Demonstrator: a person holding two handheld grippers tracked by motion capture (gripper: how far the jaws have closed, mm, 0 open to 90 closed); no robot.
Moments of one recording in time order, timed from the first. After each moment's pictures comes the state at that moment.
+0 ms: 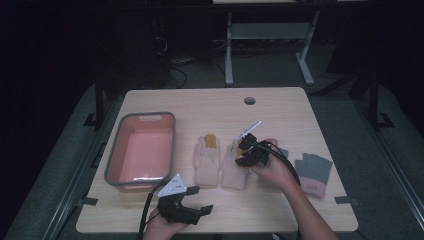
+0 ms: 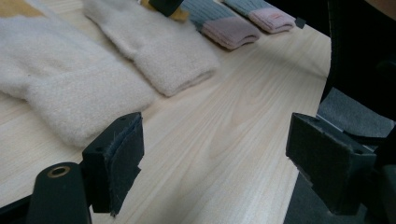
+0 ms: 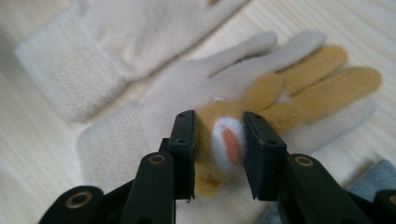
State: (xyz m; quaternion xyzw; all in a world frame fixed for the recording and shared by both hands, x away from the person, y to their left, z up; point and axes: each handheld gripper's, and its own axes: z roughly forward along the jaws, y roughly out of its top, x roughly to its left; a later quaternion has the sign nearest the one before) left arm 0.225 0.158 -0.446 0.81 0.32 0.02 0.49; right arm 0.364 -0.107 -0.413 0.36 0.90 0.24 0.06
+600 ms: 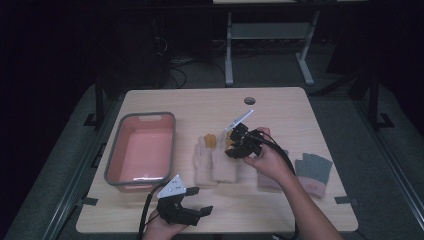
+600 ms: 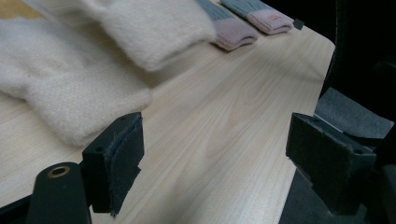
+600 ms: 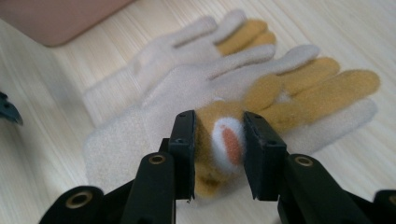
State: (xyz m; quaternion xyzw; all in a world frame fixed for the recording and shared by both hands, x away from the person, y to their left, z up) left arm 0.222 0.158 -0.445 0.81 0.32 0.02 0.49; right arm 0.367 -0.080 -0.368 0.31 0.91 0.27 0.07
